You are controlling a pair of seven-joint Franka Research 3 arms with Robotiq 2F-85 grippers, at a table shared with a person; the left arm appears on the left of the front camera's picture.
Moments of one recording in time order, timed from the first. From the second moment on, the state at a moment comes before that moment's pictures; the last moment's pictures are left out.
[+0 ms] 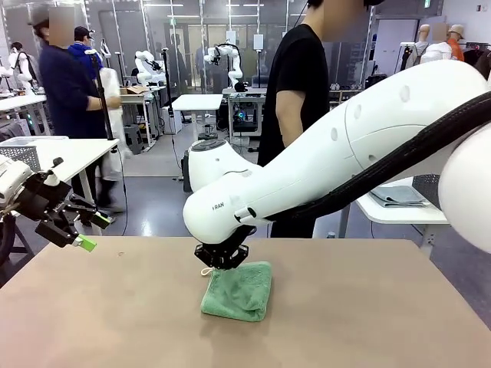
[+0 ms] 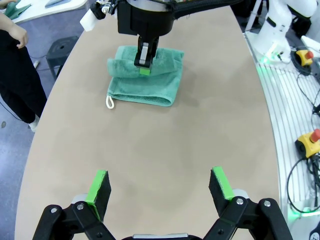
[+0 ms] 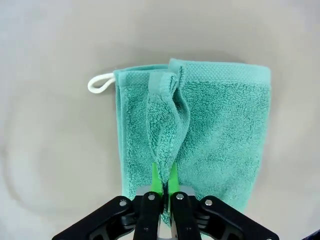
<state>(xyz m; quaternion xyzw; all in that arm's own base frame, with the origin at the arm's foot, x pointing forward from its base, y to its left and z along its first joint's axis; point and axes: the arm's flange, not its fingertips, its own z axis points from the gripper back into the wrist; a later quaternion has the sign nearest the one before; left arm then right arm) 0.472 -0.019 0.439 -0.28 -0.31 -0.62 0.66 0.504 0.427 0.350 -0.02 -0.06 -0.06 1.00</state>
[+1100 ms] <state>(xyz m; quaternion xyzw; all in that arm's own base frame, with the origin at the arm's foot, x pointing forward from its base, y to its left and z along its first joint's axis) 0.472 -0.019 0.439 -0.28 -0.31 -0.62 0.66 0.473 0.388 0.395 0.03 -0.07 -0.09 0.99</state>
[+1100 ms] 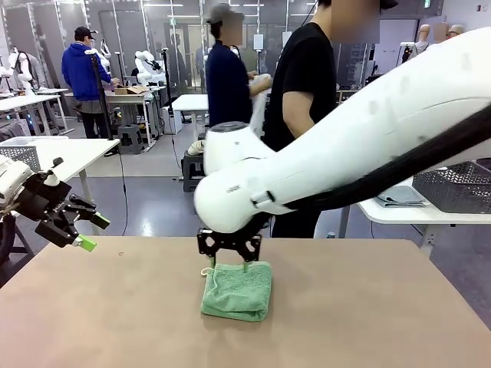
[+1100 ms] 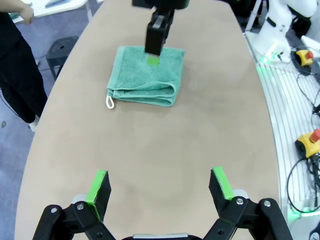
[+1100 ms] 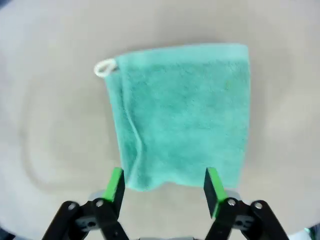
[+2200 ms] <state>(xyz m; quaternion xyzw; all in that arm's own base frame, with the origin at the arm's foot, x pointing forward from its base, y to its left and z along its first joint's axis) 0.472 -0.019 0.439 -0.28 -0.31 -0.62 0.66 0.449 0.259 0.358 0.15 -0.10 -0.02 0.98</state>
